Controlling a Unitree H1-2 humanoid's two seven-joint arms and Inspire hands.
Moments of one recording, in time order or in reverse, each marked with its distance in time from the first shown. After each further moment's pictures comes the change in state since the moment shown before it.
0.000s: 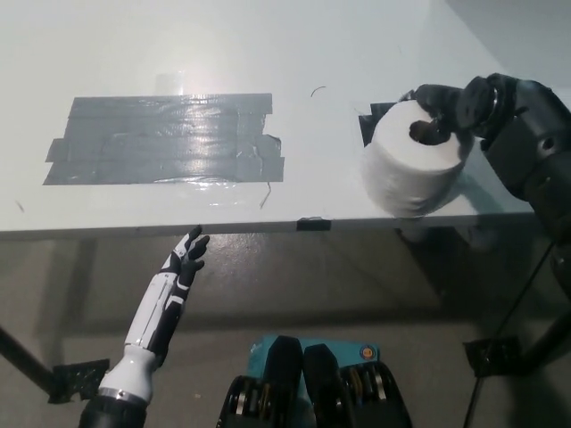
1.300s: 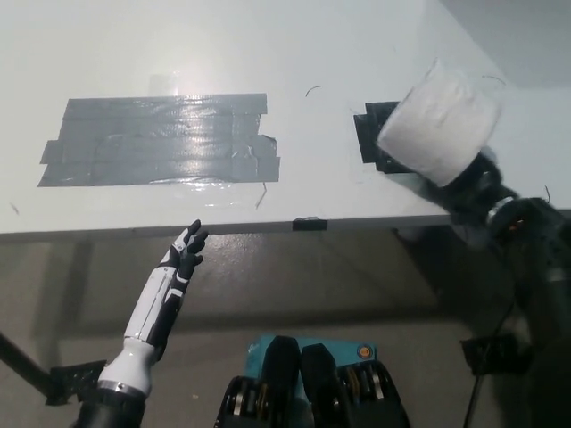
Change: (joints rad) left_arm -0.019 0.005 0.005 0.018 -0.001 0.004 0.000; right_arm 0.343 0.145 -1.168 -0.212 0.771 0.185 0.141
